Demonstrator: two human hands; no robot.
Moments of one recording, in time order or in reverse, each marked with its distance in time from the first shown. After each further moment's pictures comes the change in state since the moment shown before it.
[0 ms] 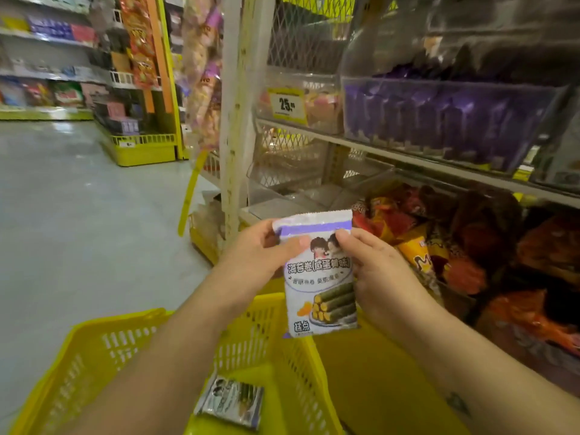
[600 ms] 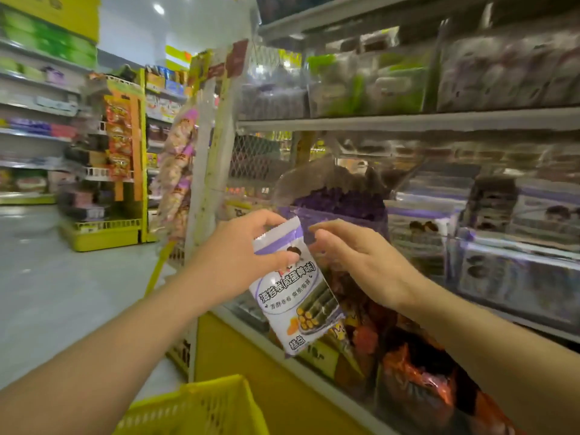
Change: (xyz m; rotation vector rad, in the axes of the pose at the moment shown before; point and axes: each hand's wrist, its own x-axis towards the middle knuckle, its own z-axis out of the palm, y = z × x) left_hand -0.042 0.169 0.040 0.698 -0.004 0.575; right_hand -0.071 -0.181 -0.012 -0.995 -0.105 -0.551
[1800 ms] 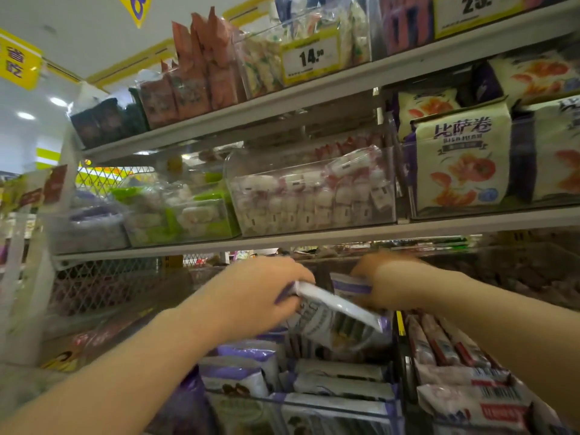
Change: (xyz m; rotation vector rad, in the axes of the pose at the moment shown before) left_hand 0.202 0.195 0.126 0.462 -0.260 0.744; right_hand -0.013 0.056 -0.302 -1.033 -0.027 0.483
